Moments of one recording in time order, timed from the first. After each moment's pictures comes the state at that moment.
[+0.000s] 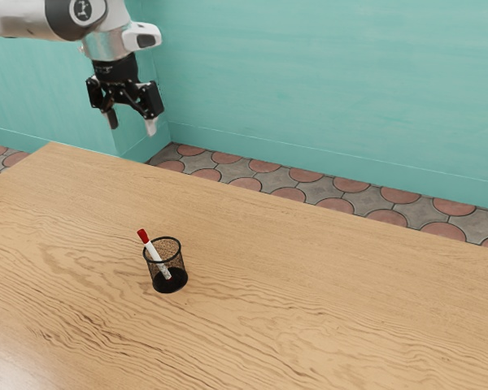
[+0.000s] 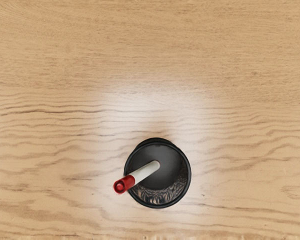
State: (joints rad) arm 0.12 0.10 -0.07 -1.48 0.01 1.58 -0.01
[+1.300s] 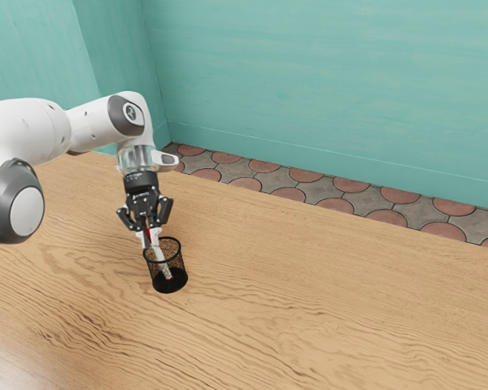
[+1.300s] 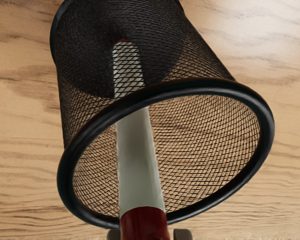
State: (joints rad) arm 0.13 0.70 0.13 -1.28 -0.40 1.23 -0.02
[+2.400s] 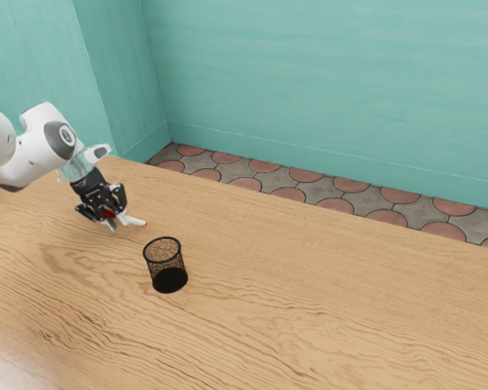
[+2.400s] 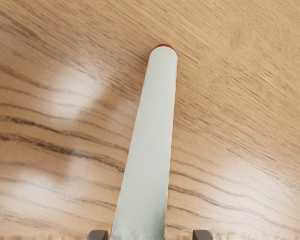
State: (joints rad) arm 0.30 0.56 0.16 -1.63 -0.53 2.00 0.25
